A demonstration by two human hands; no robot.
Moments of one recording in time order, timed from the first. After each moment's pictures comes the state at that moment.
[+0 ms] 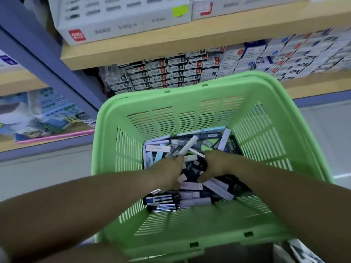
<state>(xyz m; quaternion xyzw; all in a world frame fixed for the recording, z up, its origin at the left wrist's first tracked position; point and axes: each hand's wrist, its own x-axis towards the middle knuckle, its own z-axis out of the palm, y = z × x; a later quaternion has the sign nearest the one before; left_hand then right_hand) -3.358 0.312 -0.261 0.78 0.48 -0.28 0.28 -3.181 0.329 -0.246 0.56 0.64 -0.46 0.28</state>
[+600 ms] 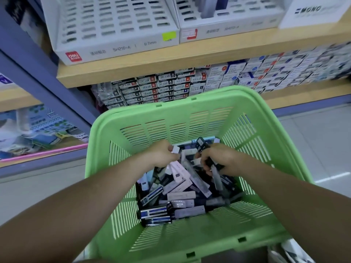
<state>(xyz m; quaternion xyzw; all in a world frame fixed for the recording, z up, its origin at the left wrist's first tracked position) -3.352 0.374 -0.227 0.63 0.60 -0.09 0.49 -3.159 0.334 -0.215 0.68 0.30 -0.66 -0.09</state>
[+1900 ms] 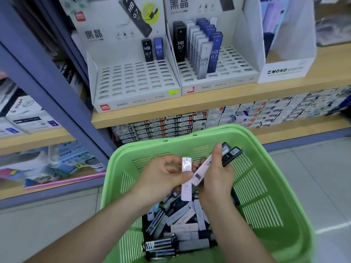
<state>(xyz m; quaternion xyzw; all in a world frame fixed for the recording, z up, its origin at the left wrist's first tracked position) -3.351 0.324 -0.103 0.55 0.55 0.24 0.58 -3.232 0.317 -0.136 0.58 0.02 -0.50 -0.64</state>
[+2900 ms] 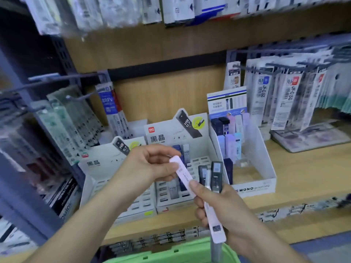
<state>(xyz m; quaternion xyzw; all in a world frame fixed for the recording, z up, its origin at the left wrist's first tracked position) -3.270 0.450 0.107 0.61 0.48 0.42 0.47 -3.104 0.405 0.046 0.44 0.35 -0.67 -0.48</state>
